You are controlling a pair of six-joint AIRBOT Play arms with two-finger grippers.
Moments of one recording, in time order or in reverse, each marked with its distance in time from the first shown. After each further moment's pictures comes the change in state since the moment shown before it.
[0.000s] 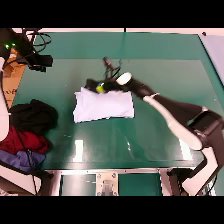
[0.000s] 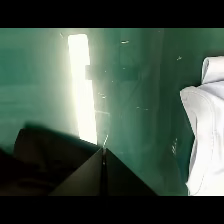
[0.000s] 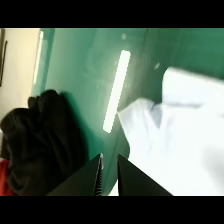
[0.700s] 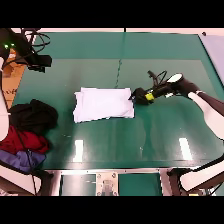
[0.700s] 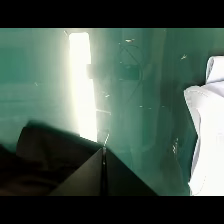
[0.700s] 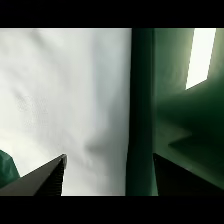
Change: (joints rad) left arm 0.002 0.001 0.000 0.000 -0.003 -0.007; right arm -0.457 0.093 -0.340 -0.230 0.422 -0.100
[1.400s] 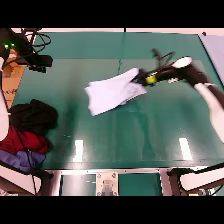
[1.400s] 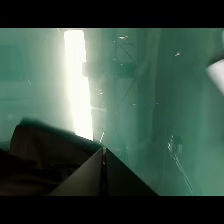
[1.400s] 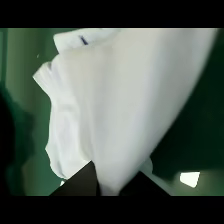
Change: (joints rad) left arm 0.000 0.000 0.000 -0.020 -0.010 -0.004; right arm -0.032 0.097 0.196 0.008 -0.029 0.067
